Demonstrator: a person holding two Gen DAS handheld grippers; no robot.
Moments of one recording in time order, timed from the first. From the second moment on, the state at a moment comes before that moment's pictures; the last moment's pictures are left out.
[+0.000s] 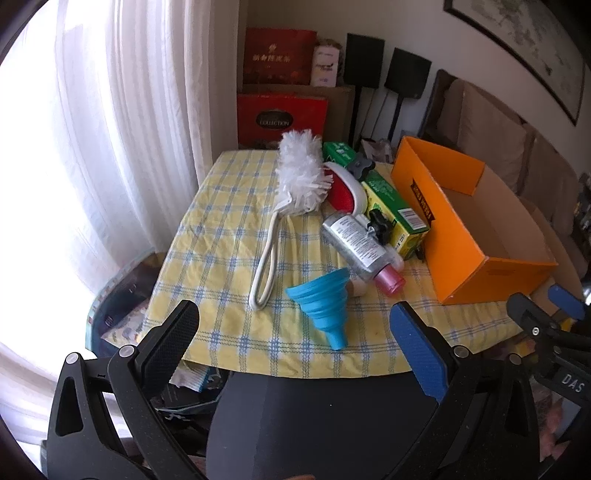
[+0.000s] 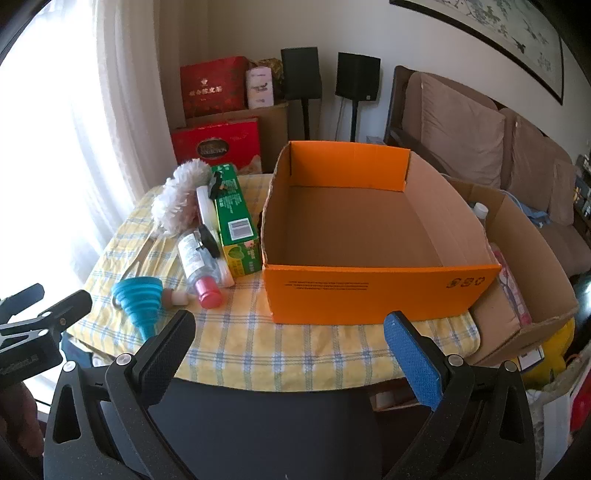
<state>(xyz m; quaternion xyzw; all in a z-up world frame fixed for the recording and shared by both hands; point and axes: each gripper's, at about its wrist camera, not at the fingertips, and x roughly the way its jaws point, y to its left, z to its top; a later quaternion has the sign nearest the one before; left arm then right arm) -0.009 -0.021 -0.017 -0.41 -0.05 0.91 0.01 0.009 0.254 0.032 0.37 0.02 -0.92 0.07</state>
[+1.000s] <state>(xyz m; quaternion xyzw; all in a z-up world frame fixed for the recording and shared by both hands) -0.039 -0.010 -0.062 -0.44 -0.04 0.90 0.01 -0.008 0.247 0.010 0.38 0.03 -0.92 0.09</state>
